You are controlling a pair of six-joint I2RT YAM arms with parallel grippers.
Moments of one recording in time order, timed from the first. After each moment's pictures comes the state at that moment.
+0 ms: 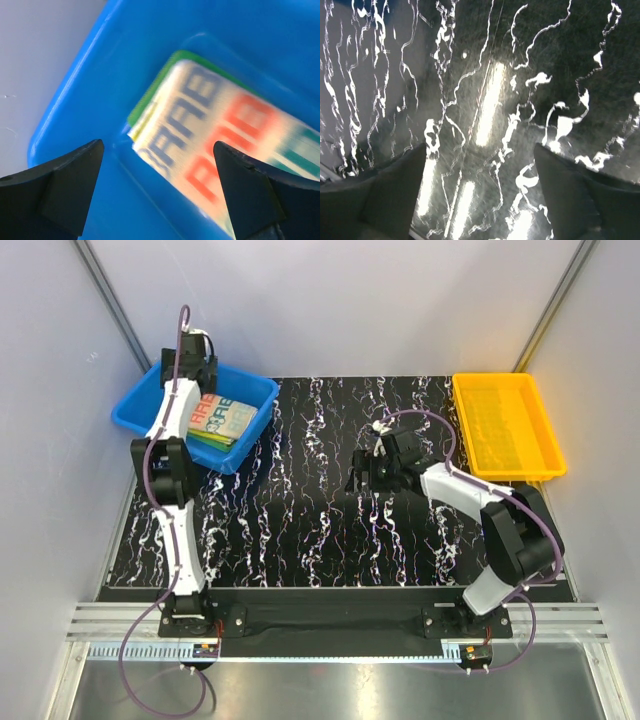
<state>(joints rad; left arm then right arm) 0.05 2.34 2.22 -0.53 -0.45 0.19 0.48 1.63 1.00 -0.20 -0.23 0.43</state>
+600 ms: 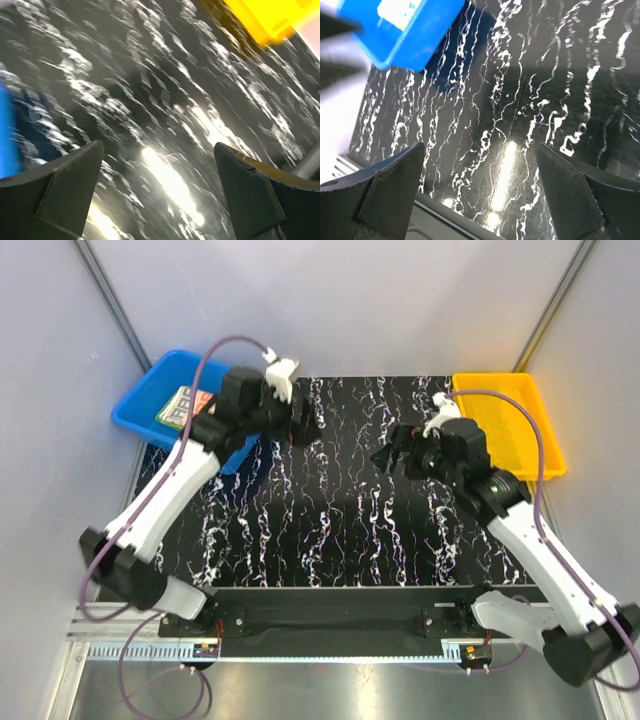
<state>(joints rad) -0.46 1.50 1.57 -0.58 0.27 -0.11 0.48 1.08 1.11 -0.48 -0.09 0.51</state>
